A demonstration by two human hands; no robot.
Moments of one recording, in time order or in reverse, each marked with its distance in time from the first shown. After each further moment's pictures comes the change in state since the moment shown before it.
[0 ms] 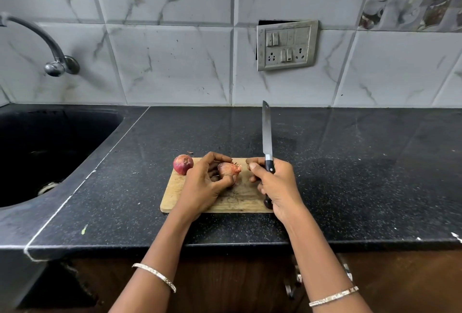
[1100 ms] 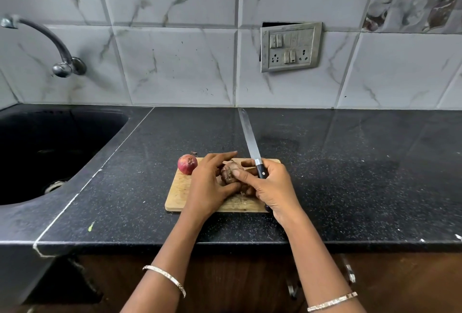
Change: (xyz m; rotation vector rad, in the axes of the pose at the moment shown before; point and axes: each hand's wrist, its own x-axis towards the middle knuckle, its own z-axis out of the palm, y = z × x) left_hand -0.004 0.003 0.003 0.401 0.113 0.221; right_hand -0.011 -0.001 0.008 -0.038 -0.170 -0.077
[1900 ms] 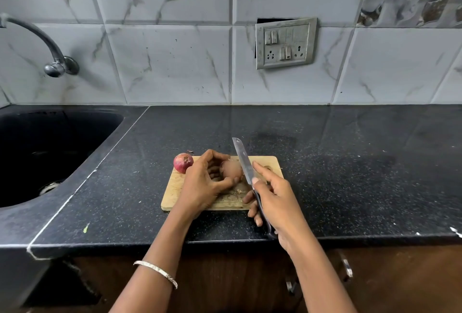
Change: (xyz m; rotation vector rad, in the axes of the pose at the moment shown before) left_hand 0.002 -0.004 -0.001 -0.360 -0.088 -0.212; right_hand -0.042 0.001 -0.006 -0.028 -0.015 0.082
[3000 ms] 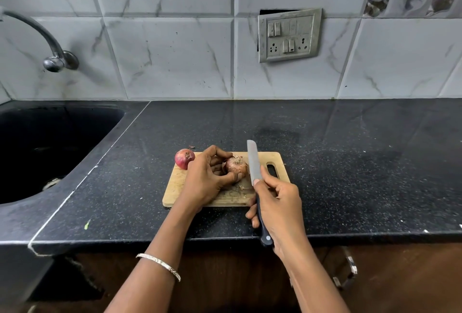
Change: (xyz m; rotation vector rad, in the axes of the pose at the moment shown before) left_hand 0.009 -0.005 0.001 0.022 -0.007 -0.047; right_hand -0.019 -0.001 0.016 0.092 0.168 -0.024
